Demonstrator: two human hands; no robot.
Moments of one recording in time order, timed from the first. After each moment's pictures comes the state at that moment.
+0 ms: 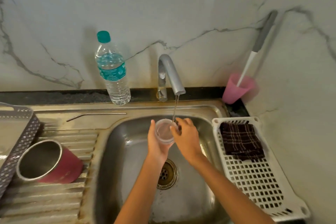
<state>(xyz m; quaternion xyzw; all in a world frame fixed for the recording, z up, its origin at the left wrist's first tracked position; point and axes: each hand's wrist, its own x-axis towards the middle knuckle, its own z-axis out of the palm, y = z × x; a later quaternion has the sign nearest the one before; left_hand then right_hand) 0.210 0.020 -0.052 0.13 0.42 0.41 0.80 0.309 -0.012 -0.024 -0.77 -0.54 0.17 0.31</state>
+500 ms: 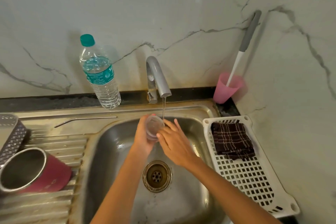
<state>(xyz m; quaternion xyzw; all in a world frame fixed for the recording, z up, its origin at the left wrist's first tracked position) 0.209 0.061 -0.049 0.21 0.42 0.36 0.81 0.320 -0.020 -0.037 -0.66 -0.71 0.14 0.21</state>
